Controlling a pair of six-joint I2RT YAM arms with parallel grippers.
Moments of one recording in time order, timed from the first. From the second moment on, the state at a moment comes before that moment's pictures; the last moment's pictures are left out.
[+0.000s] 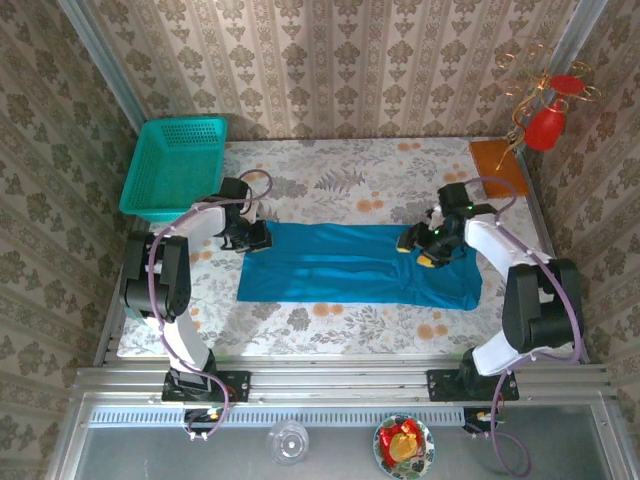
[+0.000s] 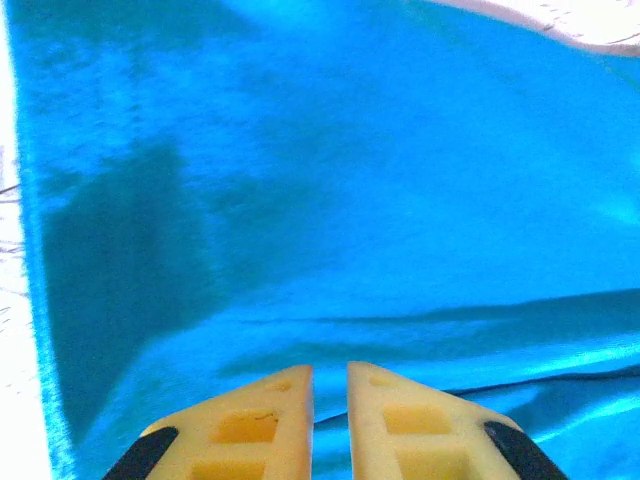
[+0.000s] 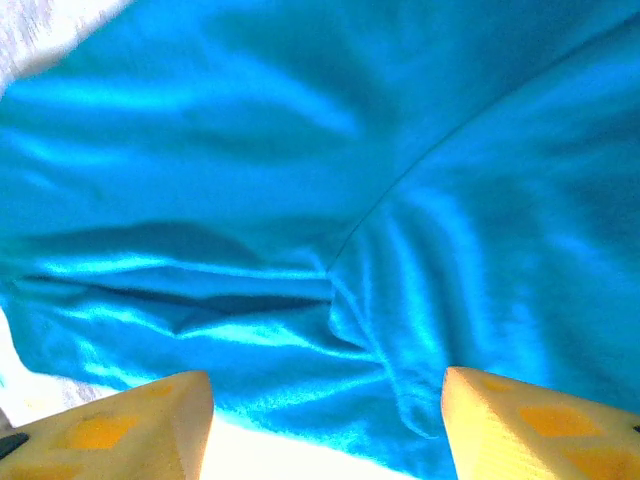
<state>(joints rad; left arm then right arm) -0.25 1.78 1.16 -0.66 0.37 -0.30 0.05 1.54 1.03 -0.76 -0.42 0.50</state>
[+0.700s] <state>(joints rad) -0.26 1.79 1.05 -0.60 0.29 -0.30 -0.23 1.50 1.03 -0.90 -0.21 0.34</state>
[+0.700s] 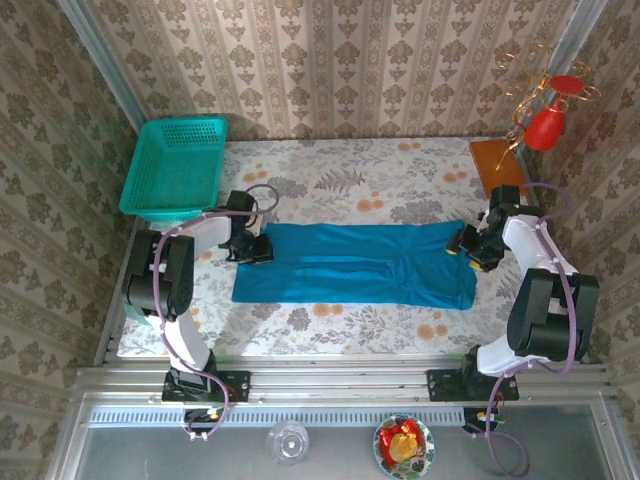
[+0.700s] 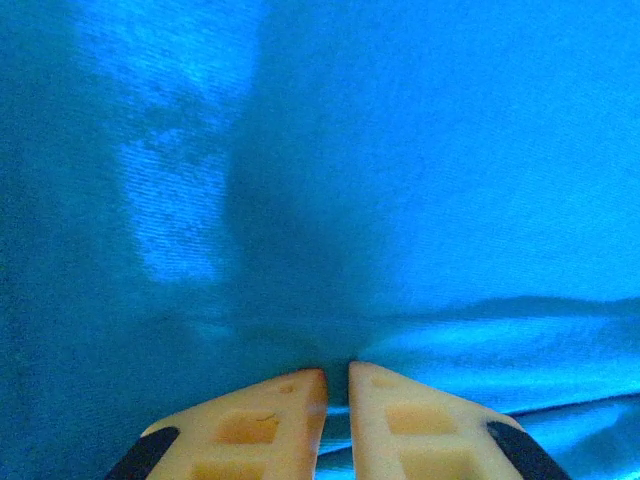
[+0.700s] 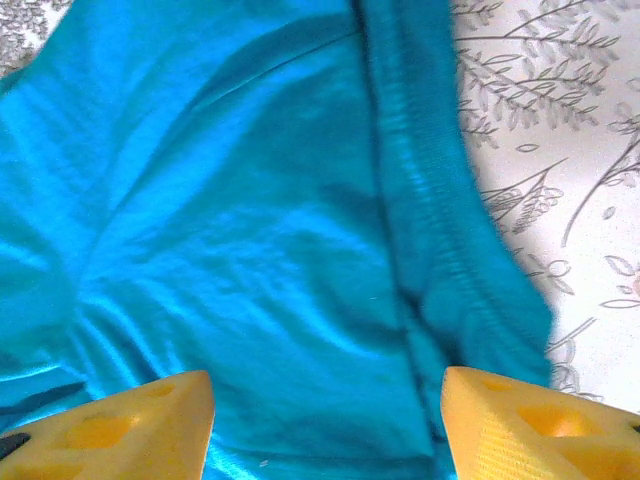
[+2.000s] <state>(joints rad) -0.28 1.77 1.07 -0.64 0.24 -0.28 -0.07 1.88 1.21 -0.94 0.04 0.20</state>
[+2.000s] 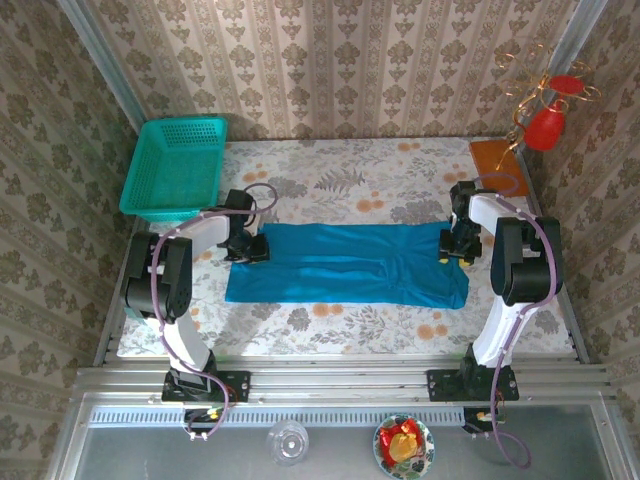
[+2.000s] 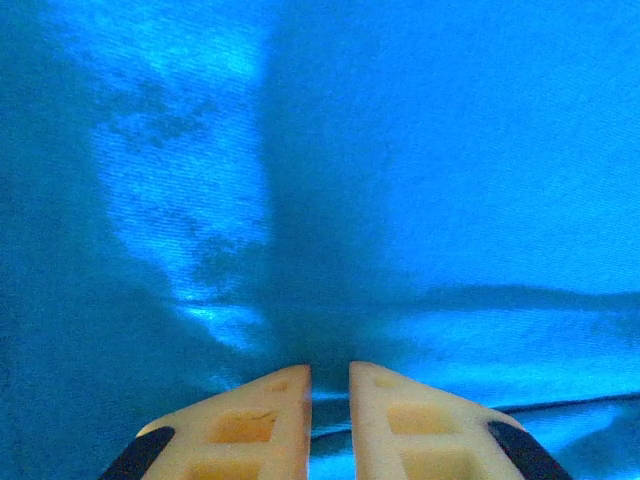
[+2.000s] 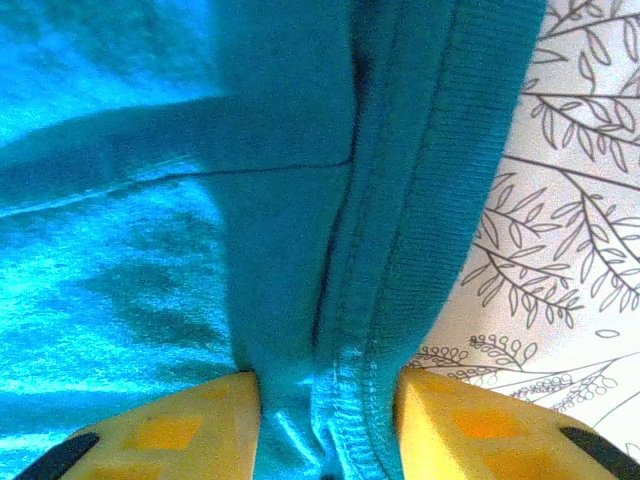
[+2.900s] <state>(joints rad) -0.27 1.62 1.05 -0.67 0.21 -0.28 -0.19 1.88 1.32 -1.10 0.31 0.23</state>
